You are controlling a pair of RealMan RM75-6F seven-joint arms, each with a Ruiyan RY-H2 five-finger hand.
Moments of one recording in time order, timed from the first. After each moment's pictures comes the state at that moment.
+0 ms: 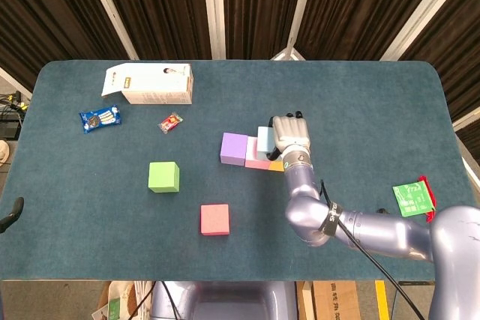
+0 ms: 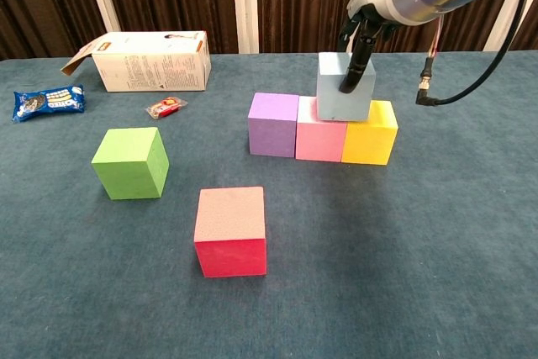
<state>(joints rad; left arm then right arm) -0.04 -1.24 -0.19 -1.69 1.39 1.71 0.38 1.28 -1.42 0.44 -1.60 0.23 1.09 -0.98</state>
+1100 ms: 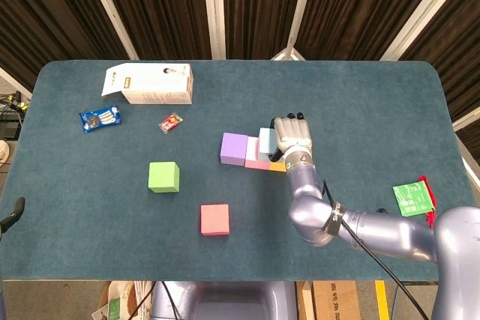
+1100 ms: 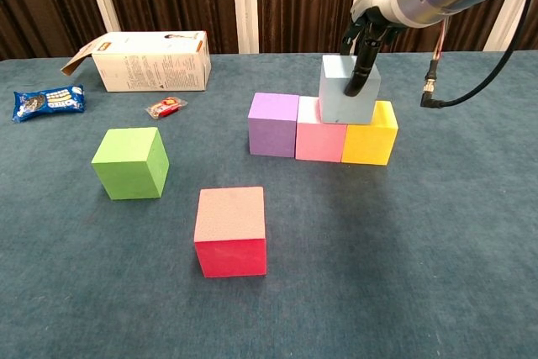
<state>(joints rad) -0.04 -1.25 -0.19 -1.69 1.39 1.71 0.40 1.27 -1.41 0.43 -1.61 0.24 1.07 -0.98</state>
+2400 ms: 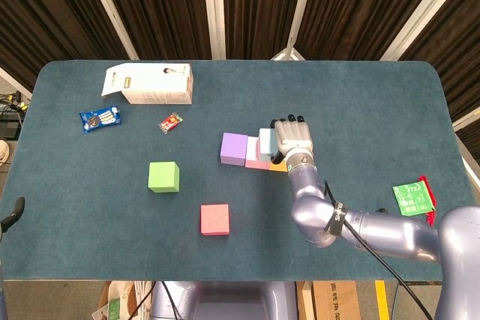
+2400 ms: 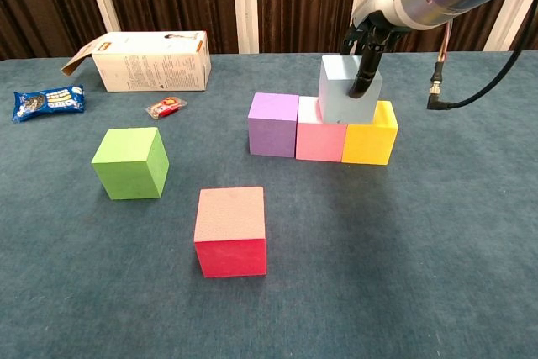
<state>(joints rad) -0.04 -1.26 -0.19 -1.69 1.39 1.71 0.41 1.29 -1.38 0.41 -1.63 0.27 1.05 -1.01</state>
